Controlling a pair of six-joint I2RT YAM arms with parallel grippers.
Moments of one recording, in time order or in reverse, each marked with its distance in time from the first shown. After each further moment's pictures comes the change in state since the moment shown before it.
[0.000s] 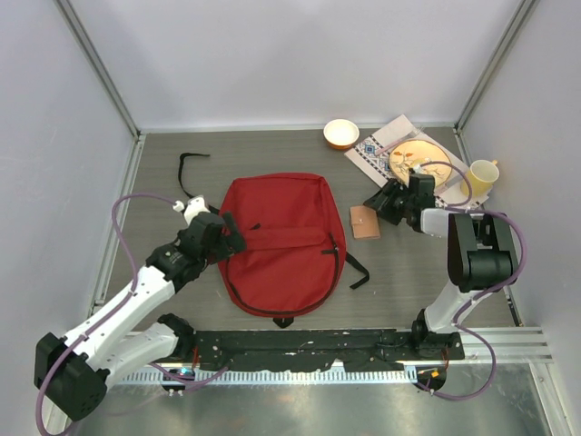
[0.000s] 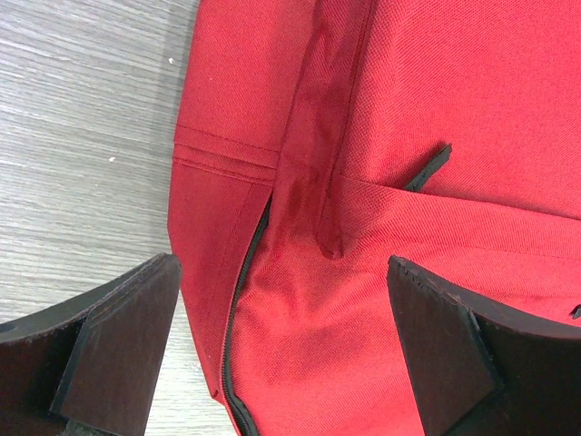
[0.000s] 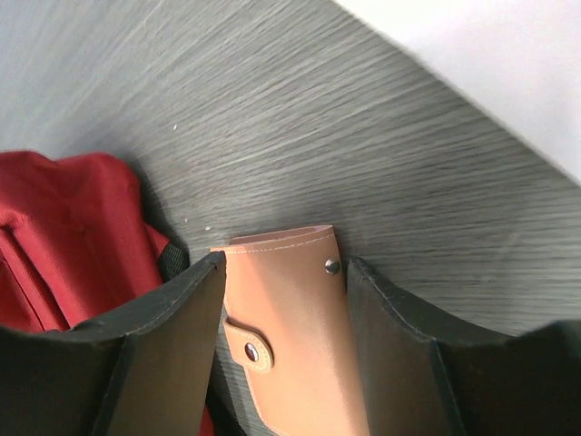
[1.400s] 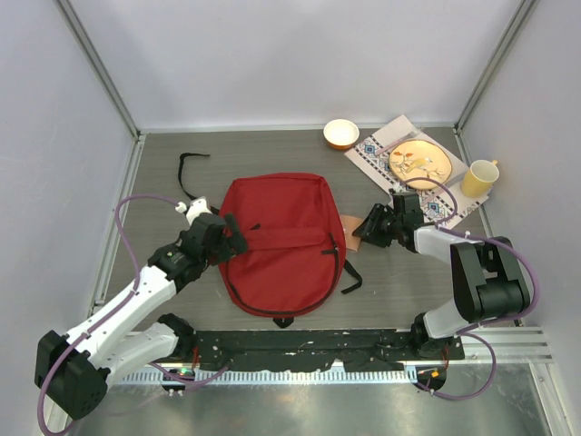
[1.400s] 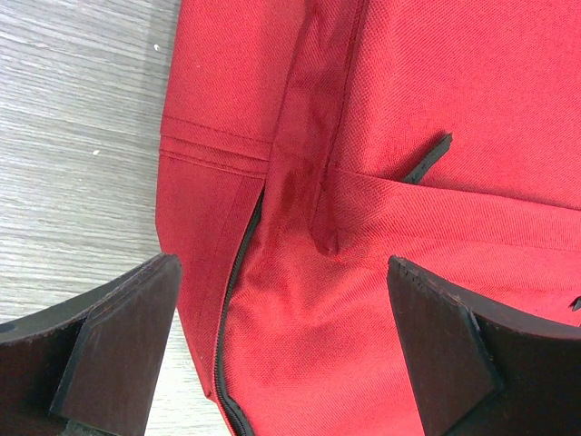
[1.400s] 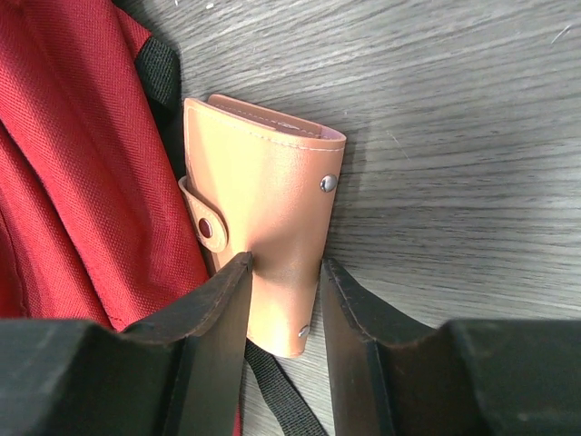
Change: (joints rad) left arm 0.000 0.012 -0.017 0.025 0.030 -0.004; right arm 0.173 -0.213 -0.144 -0.196 0.020 -0.040
